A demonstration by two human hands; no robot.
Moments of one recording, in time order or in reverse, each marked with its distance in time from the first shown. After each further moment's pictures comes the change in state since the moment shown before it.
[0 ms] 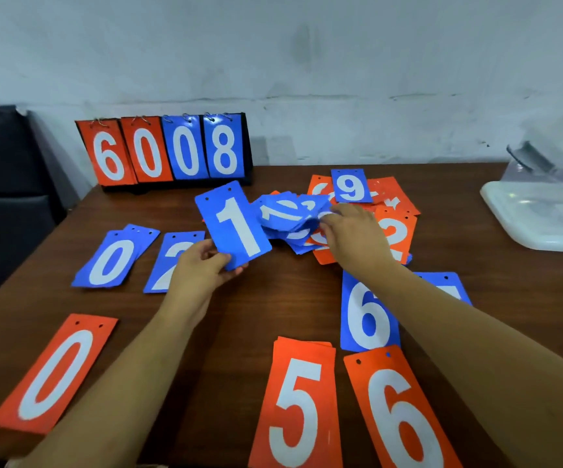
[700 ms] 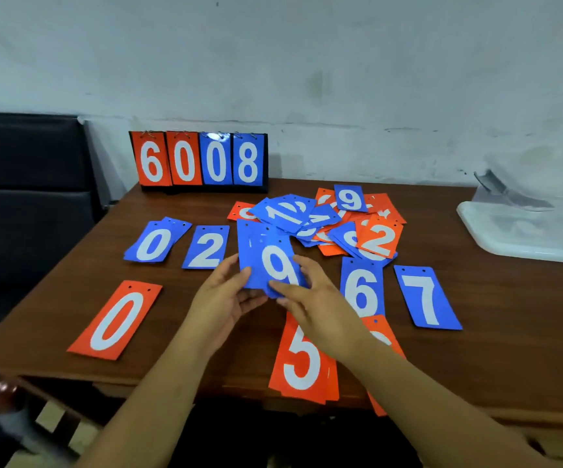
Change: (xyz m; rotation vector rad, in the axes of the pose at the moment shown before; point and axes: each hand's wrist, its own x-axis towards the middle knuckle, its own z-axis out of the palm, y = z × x) left_hand -0.121 0.008 -0.028 -0.296 -0.241 -0.082; right_hand -0.139 -0.109 -0.065 0.481 -0.182 -0.127
